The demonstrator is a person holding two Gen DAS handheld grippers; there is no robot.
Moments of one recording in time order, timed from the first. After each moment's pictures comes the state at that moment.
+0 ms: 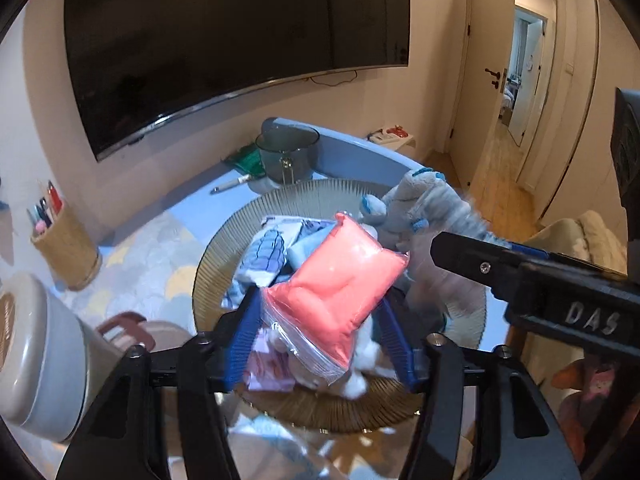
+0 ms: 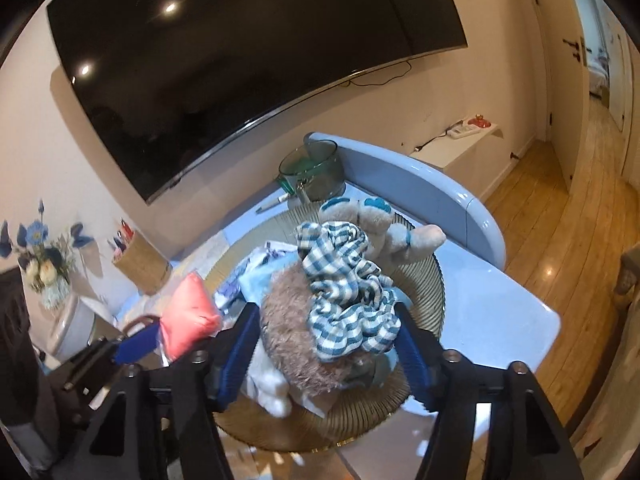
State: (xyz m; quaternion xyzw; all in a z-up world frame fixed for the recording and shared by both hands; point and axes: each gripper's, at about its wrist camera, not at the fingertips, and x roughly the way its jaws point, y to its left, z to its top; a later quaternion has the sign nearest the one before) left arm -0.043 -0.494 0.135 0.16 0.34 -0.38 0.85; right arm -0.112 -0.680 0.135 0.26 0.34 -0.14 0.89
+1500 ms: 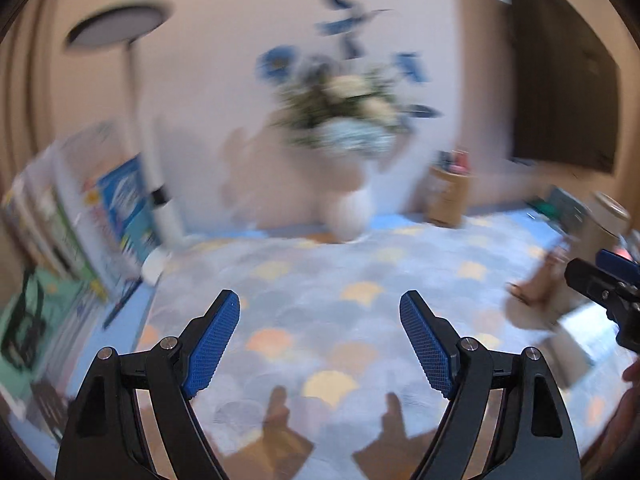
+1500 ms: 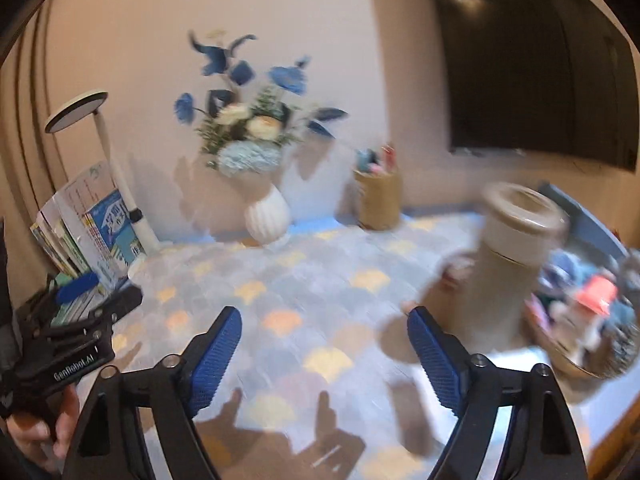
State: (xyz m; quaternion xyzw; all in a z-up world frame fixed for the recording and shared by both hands) left arm -0.055 -0.034 0.142 0.01 0.28 -0.01 0.96; right arm -0.080 -0.306 0.160 0.06 0.29 0.07 0.95
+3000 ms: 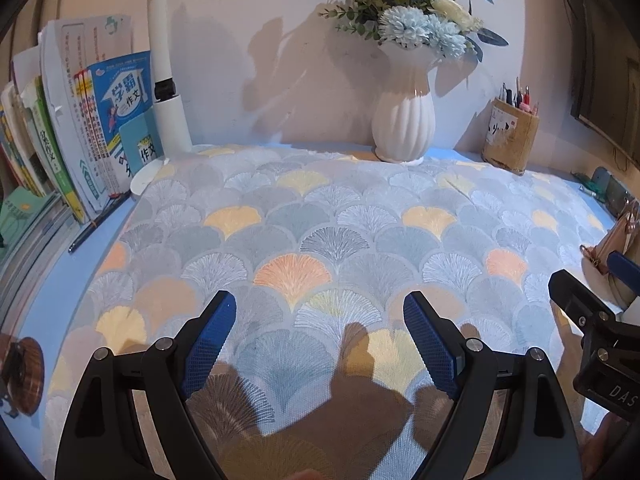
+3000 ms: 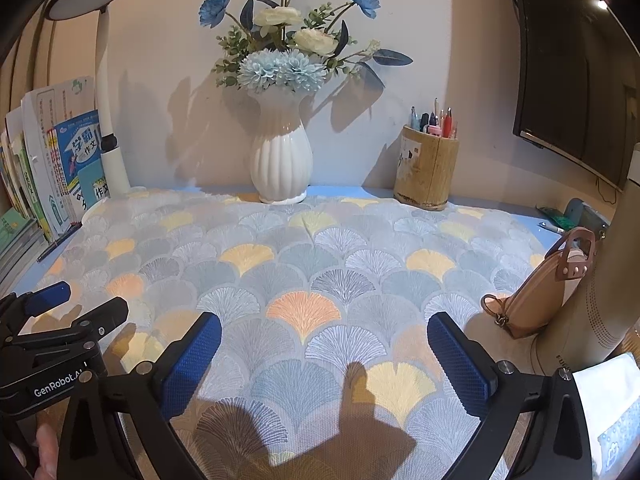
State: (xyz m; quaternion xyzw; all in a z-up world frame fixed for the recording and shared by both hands) left arm -0.011 -0.013 0.038 0.00 0.35 0.02 0.94; right arm -0.013 -0.222 0.050 -0.03 0.31 0.04 0.95
